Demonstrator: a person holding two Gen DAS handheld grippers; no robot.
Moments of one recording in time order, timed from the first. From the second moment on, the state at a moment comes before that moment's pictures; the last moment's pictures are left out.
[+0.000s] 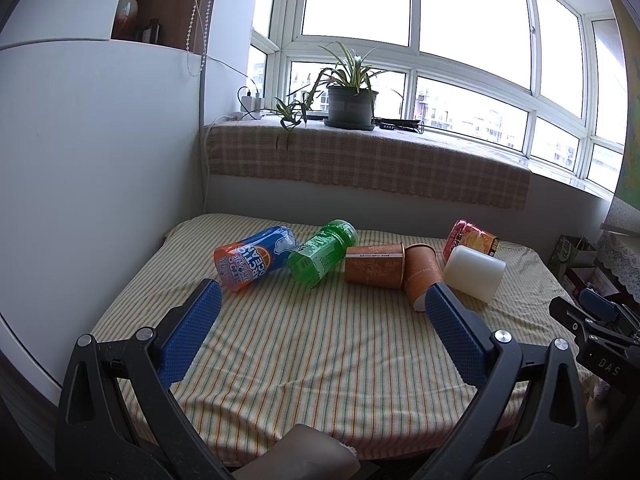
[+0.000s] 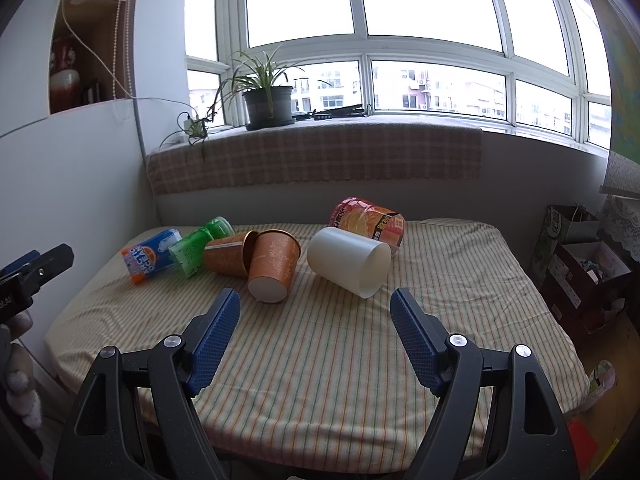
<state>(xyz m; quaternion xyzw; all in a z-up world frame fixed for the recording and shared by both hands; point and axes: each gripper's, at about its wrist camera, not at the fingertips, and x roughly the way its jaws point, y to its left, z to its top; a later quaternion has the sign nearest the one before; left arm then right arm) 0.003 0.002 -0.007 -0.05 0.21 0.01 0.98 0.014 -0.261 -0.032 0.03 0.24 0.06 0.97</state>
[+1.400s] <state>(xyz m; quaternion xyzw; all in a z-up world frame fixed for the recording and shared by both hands) -0.007 0.086 -0.057 -0.07 0.30 0.07 0.95 0.153 -0.064 -0.045 -0.35 0.23 0.36 0.83</state>
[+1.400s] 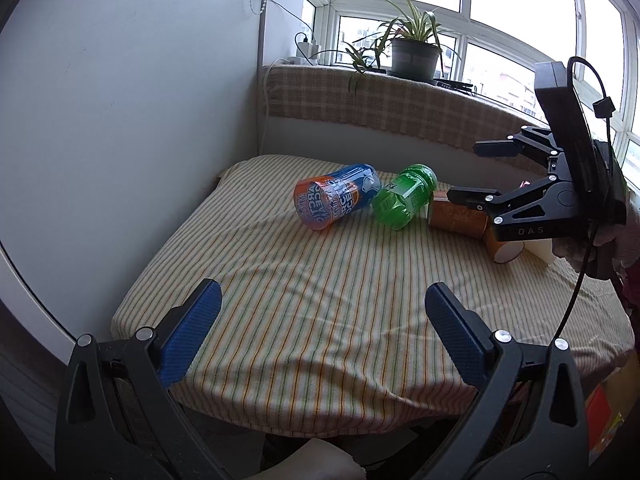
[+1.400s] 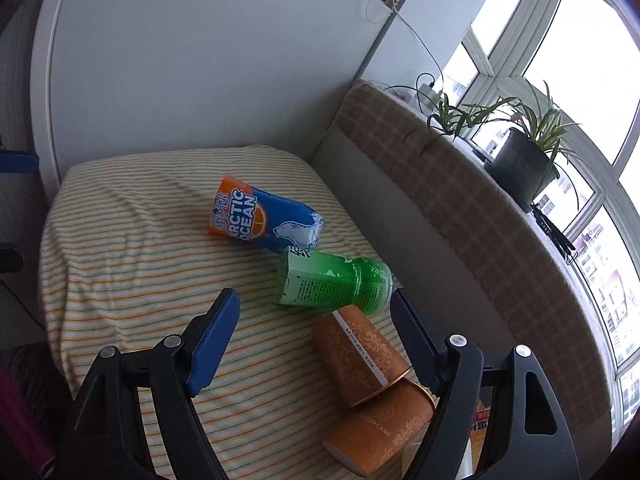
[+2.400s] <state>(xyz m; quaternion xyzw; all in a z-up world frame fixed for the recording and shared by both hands) -0.043 0.152 -0.060 -0.13 0.31 0.13 0.93 0.213 0.099 -0.139 -0.67 0.19 0.41 0.59</state>
